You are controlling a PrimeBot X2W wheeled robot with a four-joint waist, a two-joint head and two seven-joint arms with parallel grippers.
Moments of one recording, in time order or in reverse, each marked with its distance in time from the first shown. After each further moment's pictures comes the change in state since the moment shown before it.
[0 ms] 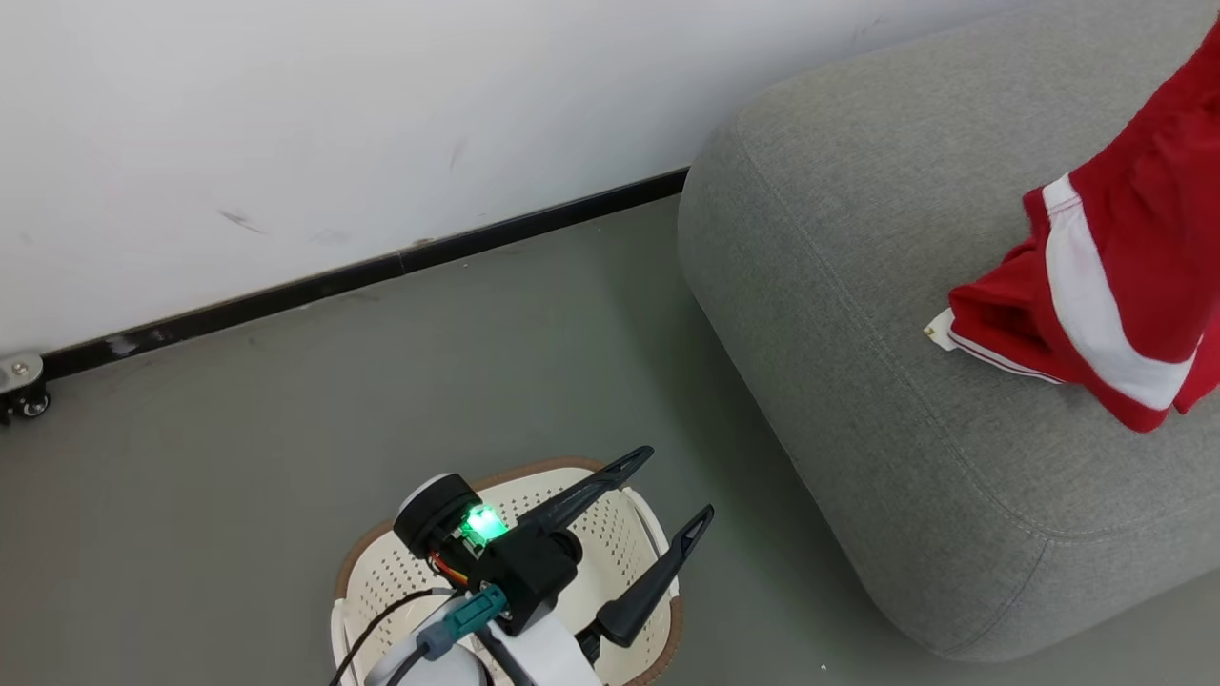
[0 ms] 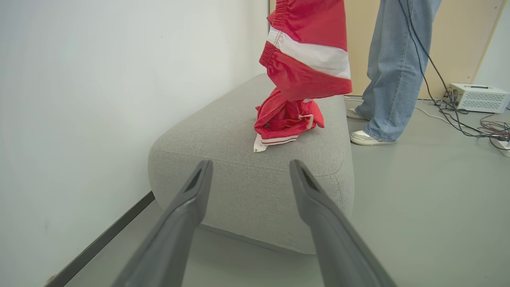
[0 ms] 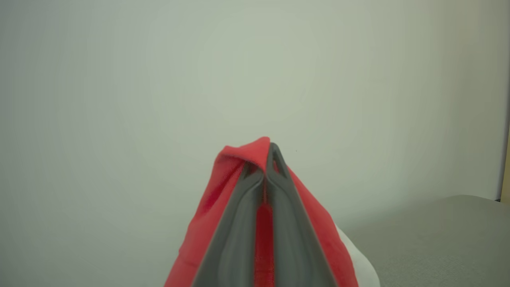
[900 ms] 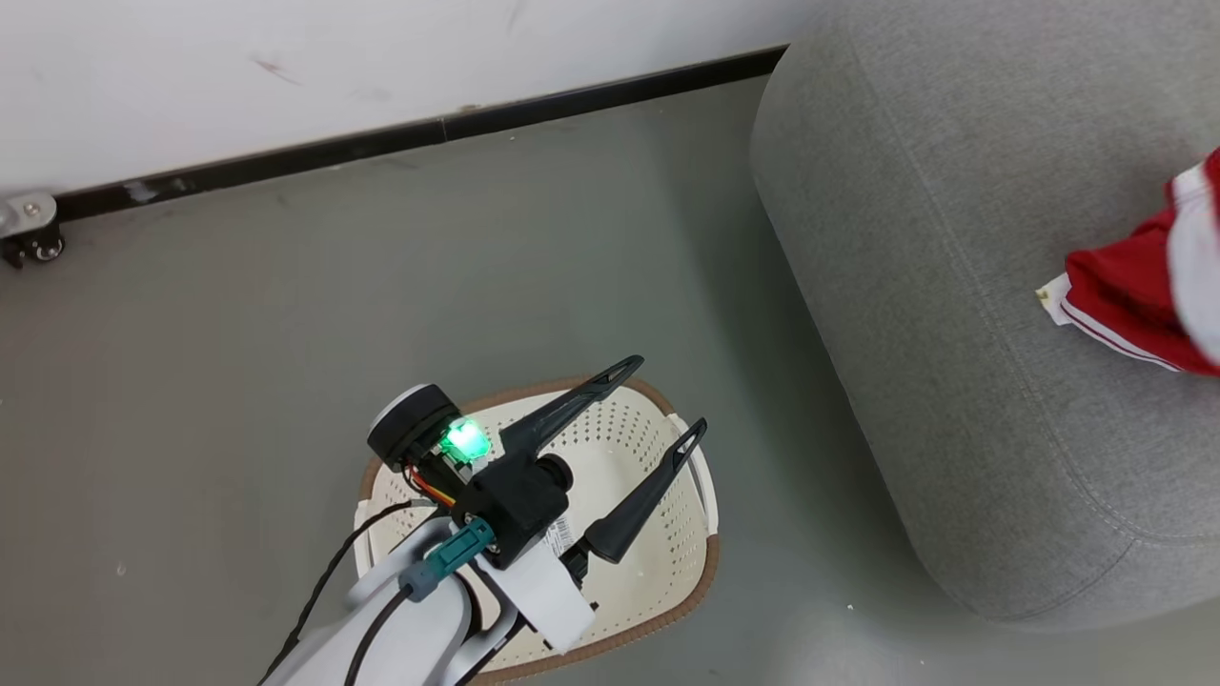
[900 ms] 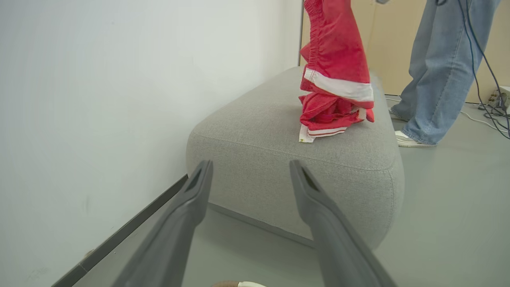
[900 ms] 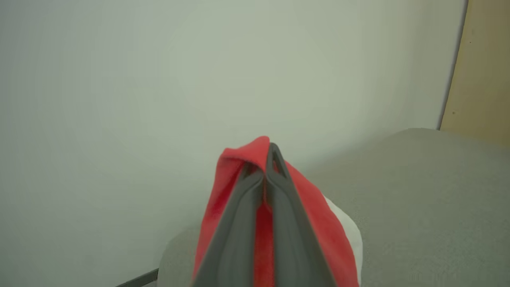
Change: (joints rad) left arm -0.121 0.023 0.027 -0.035 0.032 0.006 0.014; right arm -0.146 -0.007 -0.170 0.336 -0.141 0.000 0.019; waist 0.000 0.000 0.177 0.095
